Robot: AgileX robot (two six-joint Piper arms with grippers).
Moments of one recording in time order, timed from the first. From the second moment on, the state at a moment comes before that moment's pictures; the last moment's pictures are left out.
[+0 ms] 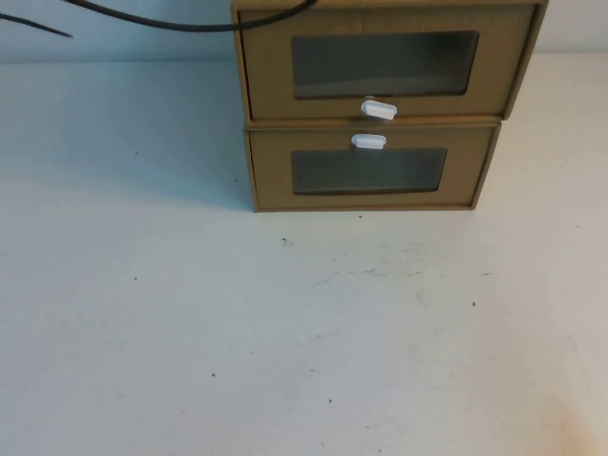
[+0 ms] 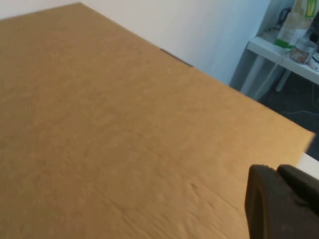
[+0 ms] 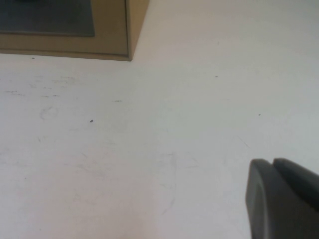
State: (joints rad) right arm 0.05 -0.01 0.02 0.13 0.36 -0.10; left arm -0.28 2.08 -2.51 -0.79 1.10 0.54
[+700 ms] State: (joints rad) right arm 0.05 -0.01 0.02 0.13 0.36 -0.10; left arm -0.33 2.34 -2.69 -0.72 1.09 0.48
